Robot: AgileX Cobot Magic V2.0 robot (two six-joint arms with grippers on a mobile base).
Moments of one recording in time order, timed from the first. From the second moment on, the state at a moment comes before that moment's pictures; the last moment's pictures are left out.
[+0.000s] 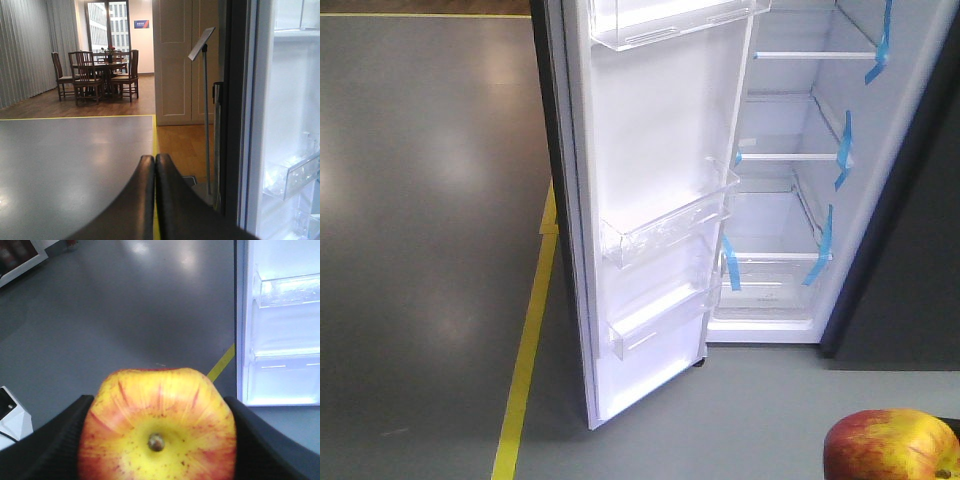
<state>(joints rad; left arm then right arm) 0.01 -0.01 0.02 0.06 -0.01 -0.10 0.34 0.40 -0.60 0.55 0.87 -0.30</state>
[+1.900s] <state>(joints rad) 0.01 -0.01 0.02 0.06 -0.01 -0.10 0.34 0.40 -0.60 0.55 0.87 -0.30</state>
